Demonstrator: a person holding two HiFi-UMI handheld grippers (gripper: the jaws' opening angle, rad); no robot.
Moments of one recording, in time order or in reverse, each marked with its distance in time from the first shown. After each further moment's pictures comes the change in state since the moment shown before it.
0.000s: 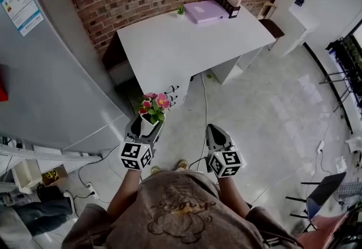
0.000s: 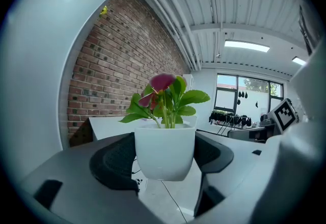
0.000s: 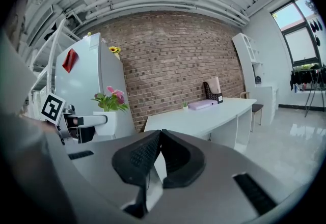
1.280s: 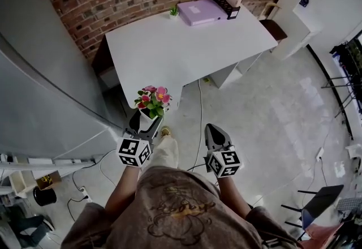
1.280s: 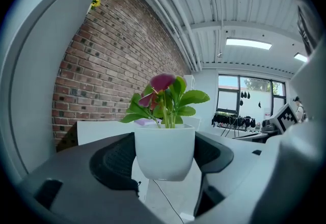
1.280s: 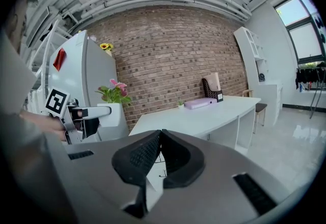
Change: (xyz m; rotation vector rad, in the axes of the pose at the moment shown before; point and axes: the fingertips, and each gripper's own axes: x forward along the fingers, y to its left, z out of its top) left arm 0.125 -0.005 0.013 0.012 -0.036 0.006; right arm 0.071 -0.095 0.008 -0.008 0.030 0.030
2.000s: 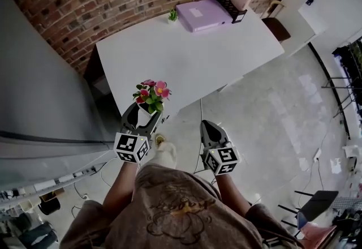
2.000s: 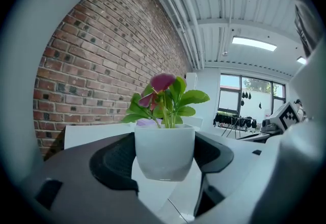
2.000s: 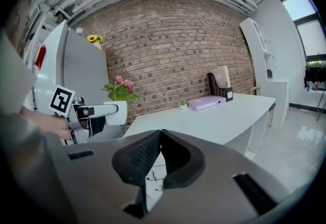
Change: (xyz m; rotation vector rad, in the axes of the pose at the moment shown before) left arm 0.134 0.090 0.030 -0.012 0.022 -0.025; right arm 0.149 -0.026 0.045 -0.006 0.047 0.021
